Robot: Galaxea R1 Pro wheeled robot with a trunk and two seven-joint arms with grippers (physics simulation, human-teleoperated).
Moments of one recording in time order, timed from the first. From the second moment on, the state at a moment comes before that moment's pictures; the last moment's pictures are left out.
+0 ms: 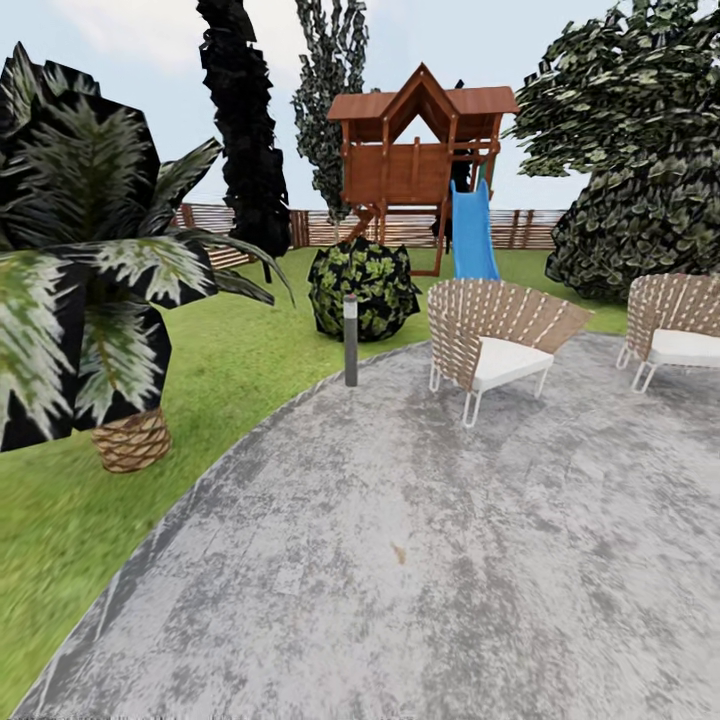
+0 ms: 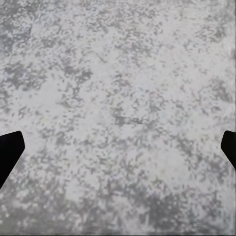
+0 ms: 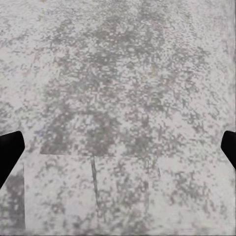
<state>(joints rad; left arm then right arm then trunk) -0.17 0.01 -0.01 -0.29 0.00 -0.34 0.01 -0.02 -0.07 -0.11 -0.48 0.00 -0.39 0.01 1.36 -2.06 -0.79</state>
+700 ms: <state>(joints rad) -0.17 0.01 0.00 -0.29 0.00 -0.34 0.01 -0.02 -0.07 -0.11 -0.48 0.00 -0.39 0.01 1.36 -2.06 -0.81</state>
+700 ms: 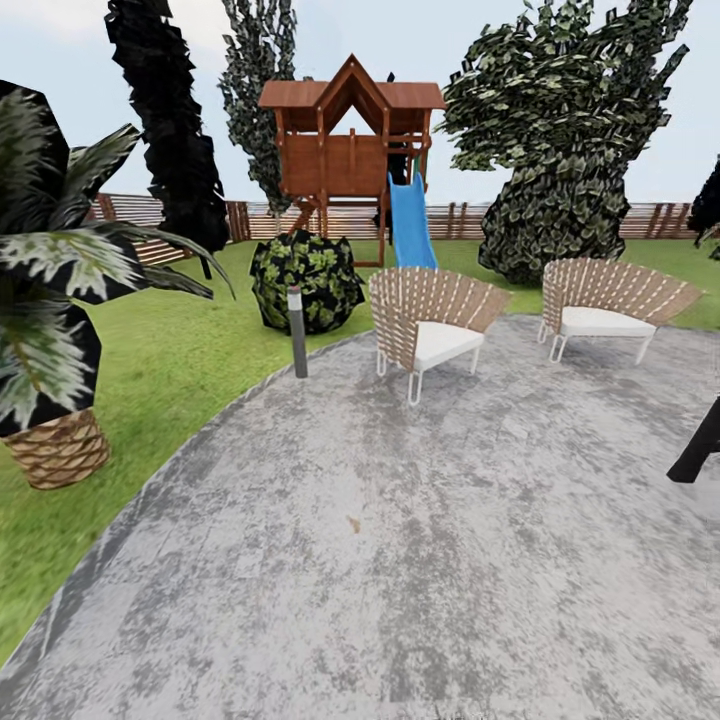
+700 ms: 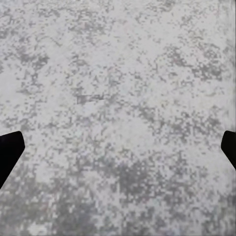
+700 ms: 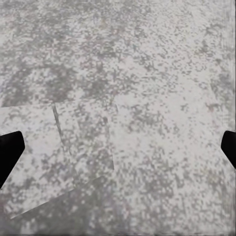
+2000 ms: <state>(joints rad) -0.17 0.01 0.00 -0.29 0.00 -0.34 0.01 -0.02 -0.07 -0.11 -0.48 0.00 -0.39 0.01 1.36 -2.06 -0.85</state>
